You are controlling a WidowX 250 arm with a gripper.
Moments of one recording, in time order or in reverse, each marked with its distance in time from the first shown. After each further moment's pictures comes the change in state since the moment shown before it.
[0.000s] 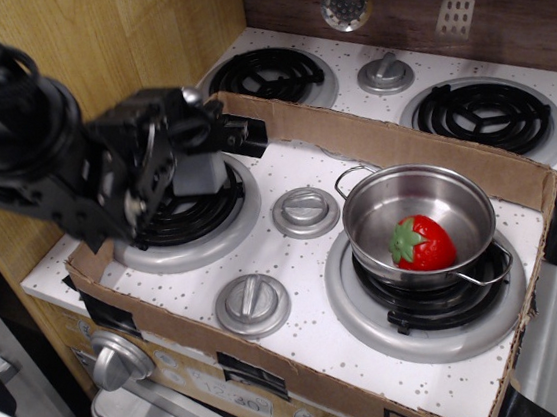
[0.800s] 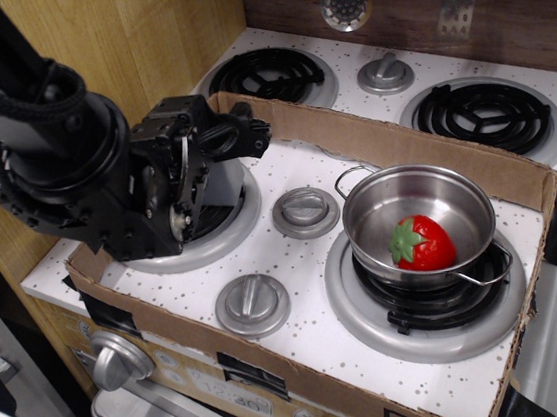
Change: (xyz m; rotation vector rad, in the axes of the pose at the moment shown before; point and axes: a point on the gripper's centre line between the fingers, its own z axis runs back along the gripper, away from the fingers) arm 0.000 -0.017 0.011 0.045 -0.001 0.040
